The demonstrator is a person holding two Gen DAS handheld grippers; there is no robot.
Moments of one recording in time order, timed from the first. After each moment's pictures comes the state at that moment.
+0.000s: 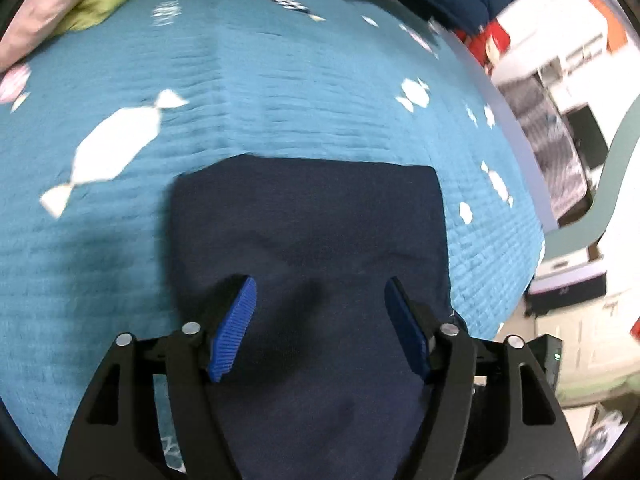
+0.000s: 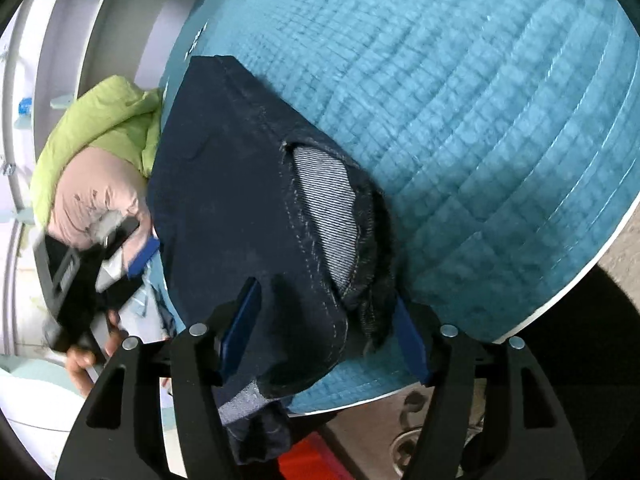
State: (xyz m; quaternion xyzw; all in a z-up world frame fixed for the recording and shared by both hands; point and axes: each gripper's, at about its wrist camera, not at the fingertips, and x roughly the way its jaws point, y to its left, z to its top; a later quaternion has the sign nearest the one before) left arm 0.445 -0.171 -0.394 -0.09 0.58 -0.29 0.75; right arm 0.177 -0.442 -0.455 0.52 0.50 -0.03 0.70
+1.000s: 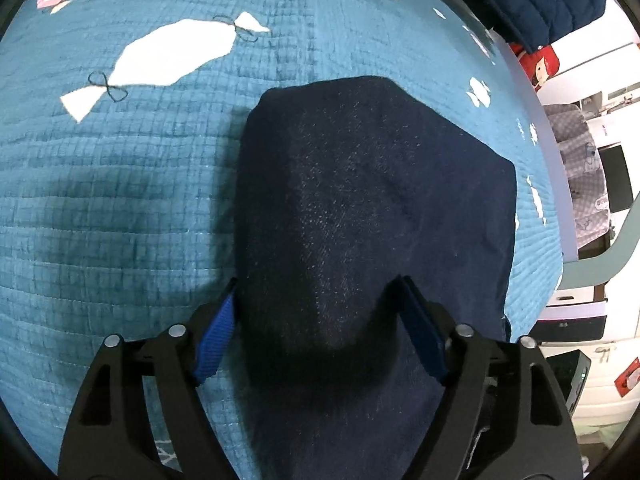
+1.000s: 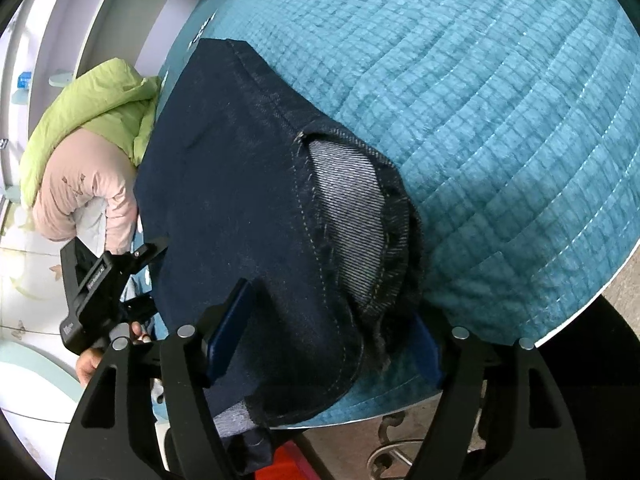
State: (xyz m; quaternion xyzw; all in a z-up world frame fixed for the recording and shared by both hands) left arm 0.449 -0.145 -0.450 -0.11 0.63 -0.23 0.73; right arm 0.196 -0.414 -0.453 0.45 0.51 -0.04 0.73
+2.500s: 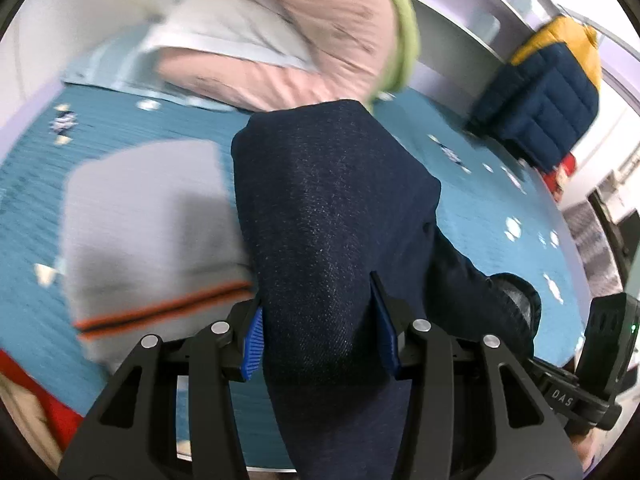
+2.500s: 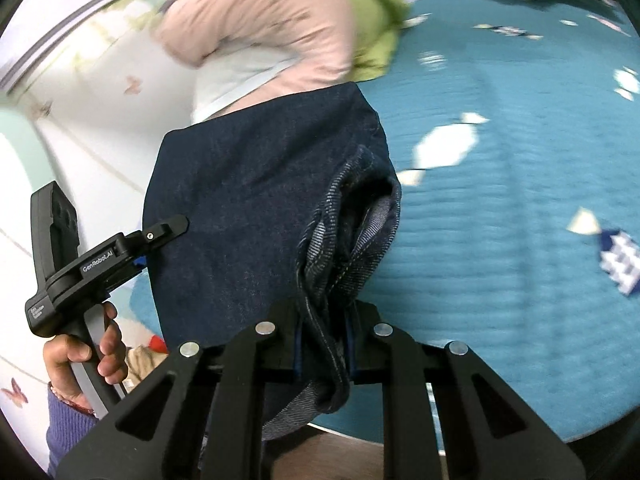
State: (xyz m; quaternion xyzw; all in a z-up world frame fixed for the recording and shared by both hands) left arm 0.377 0.181 -0.294 -0.13 0.46 -0.10 0.87; right arm 0.320 -0.060 -0.322 0.20 0.48 0.21 0.83
